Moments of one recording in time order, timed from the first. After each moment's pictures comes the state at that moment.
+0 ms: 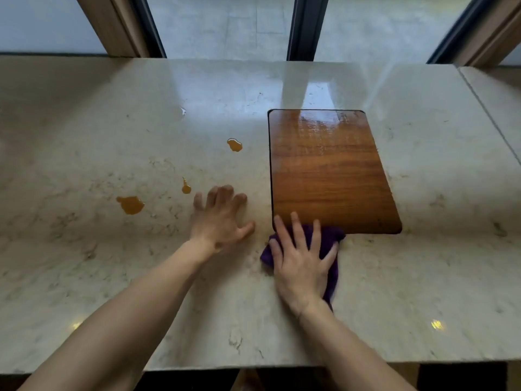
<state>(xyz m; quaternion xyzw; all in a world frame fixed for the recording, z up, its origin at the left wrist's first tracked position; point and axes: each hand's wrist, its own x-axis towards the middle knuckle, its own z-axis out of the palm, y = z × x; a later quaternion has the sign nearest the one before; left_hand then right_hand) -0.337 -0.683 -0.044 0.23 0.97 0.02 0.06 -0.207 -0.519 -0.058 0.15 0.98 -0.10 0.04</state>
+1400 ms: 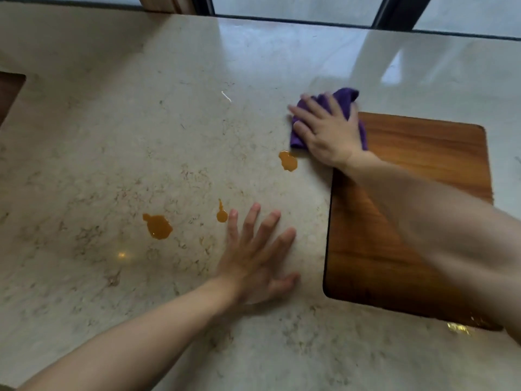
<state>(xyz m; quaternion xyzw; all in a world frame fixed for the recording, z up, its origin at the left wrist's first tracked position) -0.348 -0.697 -0.051 0.29 0.95 0.05 0.09 -0.559 -0.478 -0.038 -0.09 0.99 -0.10 0.08</state>
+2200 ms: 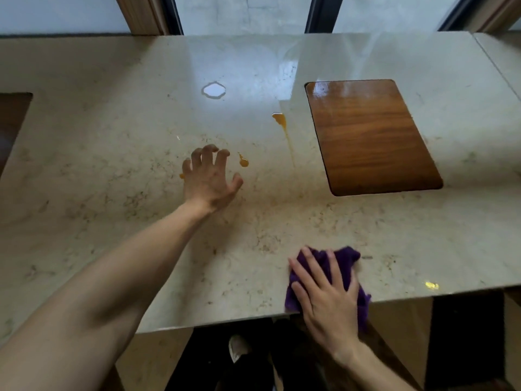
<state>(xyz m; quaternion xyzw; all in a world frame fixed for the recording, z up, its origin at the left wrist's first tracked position) -0.376 -0.828 -0.024 0.18 0.98 0.11 -0.01 -0.084 -0.651 -0.039 0.08 0.99 -0.08 0.07</state>
